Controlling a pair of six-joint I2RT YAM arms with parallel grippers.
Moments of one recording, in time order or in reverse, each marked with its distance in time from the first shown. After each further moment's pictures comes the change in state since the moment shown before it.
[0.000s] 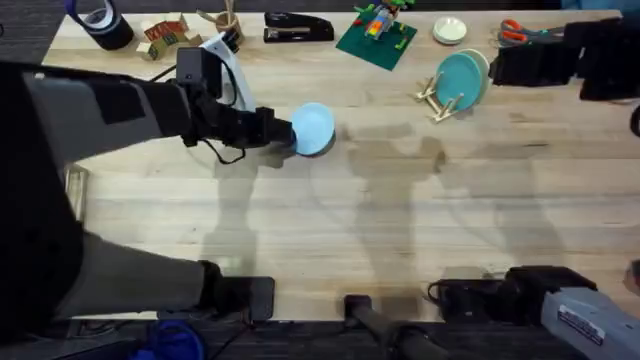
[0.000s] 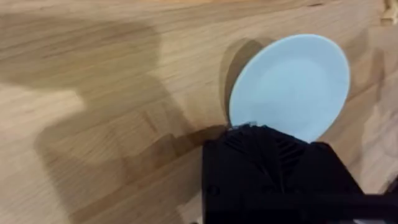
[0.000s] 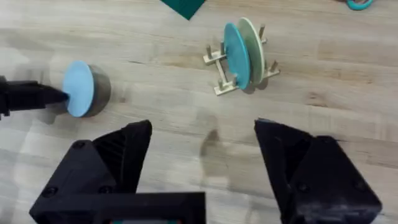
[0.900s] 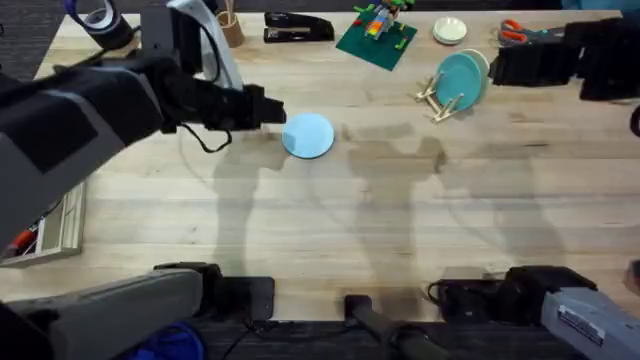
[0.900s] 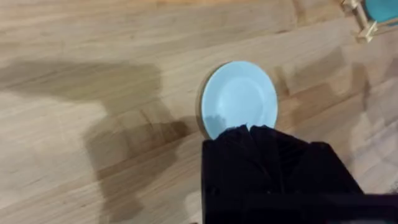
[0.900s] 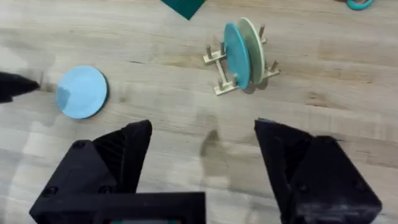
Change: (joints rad) left arm -0.006 -0.223 0.078 -0.171 -0.101 0.000; right arm 0.000 0.000 0.000 0.000 0.000 0.000
